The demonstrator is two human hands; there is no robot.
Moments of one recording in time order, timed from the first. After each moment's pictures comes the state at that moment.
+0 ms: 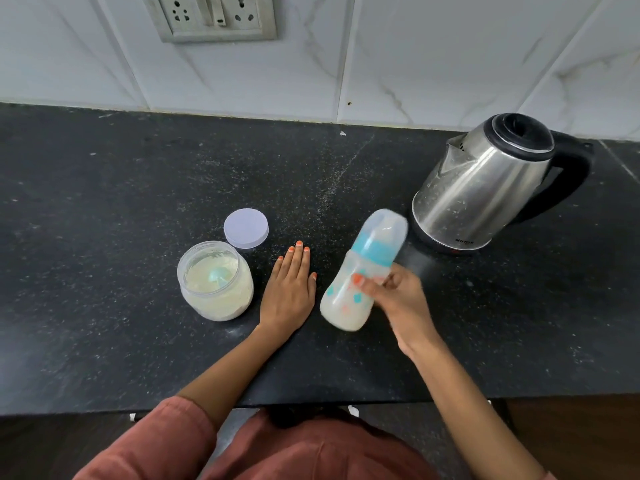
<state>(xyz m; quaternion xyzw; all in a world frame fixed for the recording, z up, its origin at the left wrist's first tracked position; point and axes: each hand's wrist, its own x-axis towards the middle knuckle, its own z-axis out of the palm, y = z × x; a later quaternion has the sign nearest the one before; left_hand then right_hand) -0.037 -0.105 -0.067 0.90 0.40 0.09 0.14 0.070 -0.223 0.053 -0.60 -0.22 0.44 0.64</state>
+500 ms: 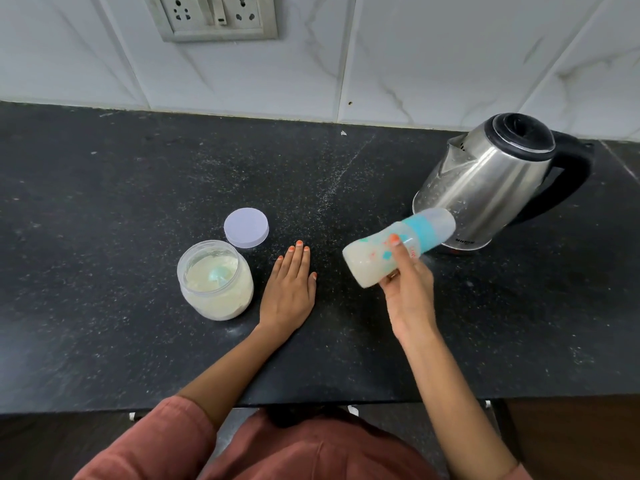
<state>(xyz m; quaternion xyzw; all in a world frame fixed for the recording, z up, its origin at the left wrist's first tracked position) -0.037 -0.105 -0.069 0.90 0.40 0.10 0.14 0.076 -0.207 0.053 -0.50 -0.02 0.40 0.77</state>
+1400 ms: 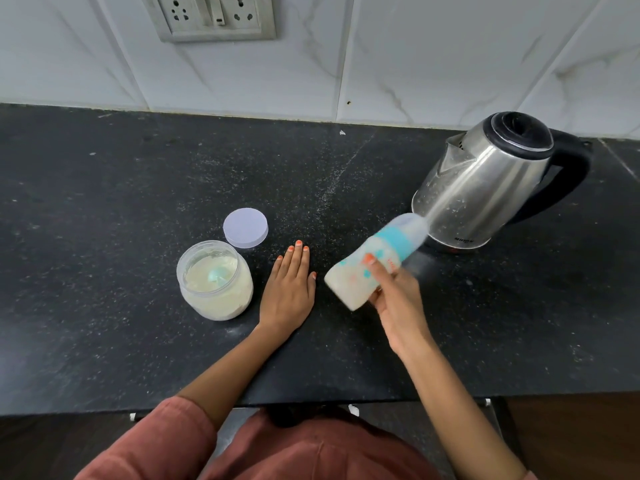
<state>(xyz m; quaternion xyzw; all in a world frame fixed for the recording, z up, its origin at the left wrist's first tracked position) -0.037 -0.105 -0.071 0.90 0.40 0.11 0.13 0.064 -0.215 0.051 -0.56 -0.09 0.43 0.71</state>
